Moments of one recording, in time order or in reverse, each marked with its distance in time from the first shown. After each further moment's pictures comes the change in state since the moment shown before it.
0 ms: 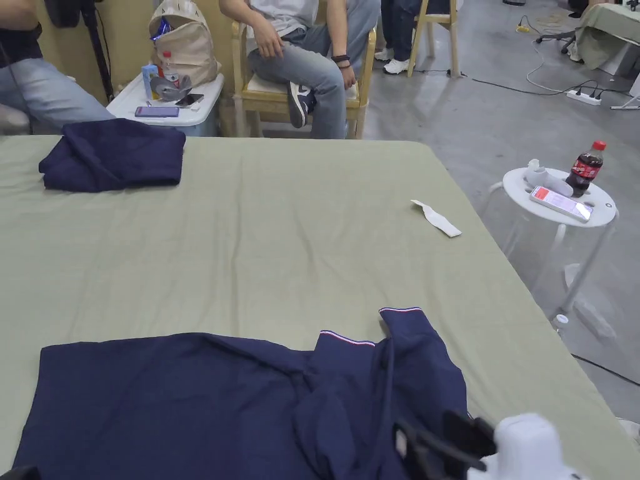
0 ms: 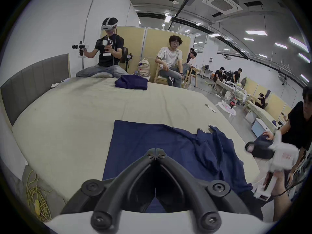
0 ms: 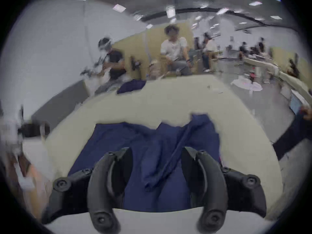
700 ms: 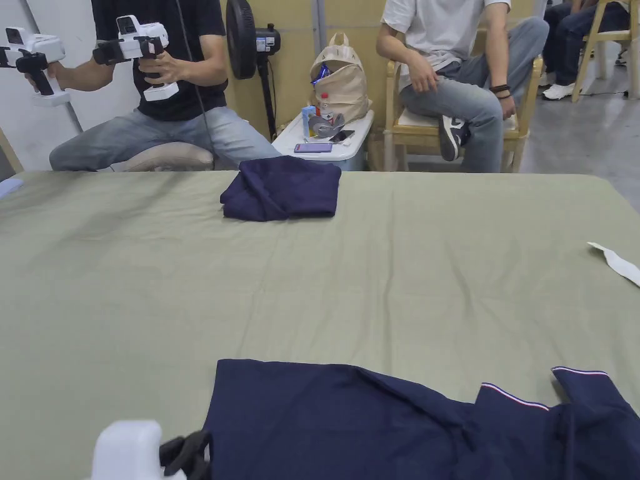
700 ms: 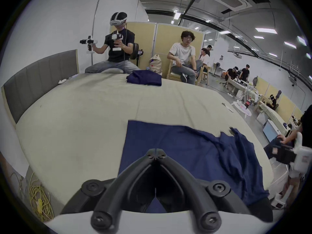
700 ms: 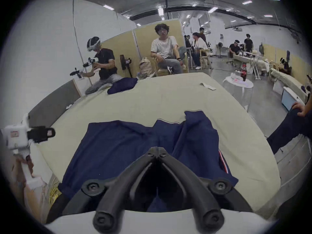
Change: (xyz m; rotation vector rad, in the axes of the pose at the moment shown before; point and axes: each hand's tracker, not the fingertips) left arm -0.049 0.022 -0.086 -0.021 0.105 0.018; right arm -0.024 -0.009 -0.028 -0.100 -0.053 0.046
